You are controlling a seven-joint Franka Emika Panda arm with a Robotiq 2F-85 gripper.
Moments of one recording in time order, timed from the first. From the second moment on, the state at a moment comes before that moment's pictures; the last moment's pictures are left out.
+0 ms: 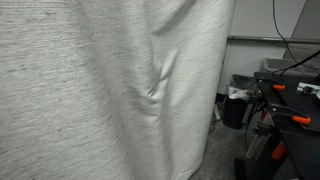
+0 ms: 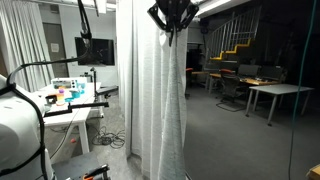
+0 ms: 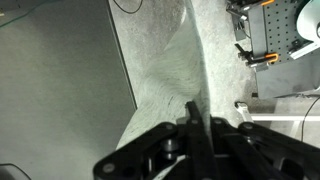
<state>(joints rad) -0.06 -0.53 -0.32 -1.92 0.05 1.55 -1.56</state>
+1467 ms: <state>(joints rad) -0.23 0.04 -1.05 -1.19 0.17 1.31 -2.16</state>
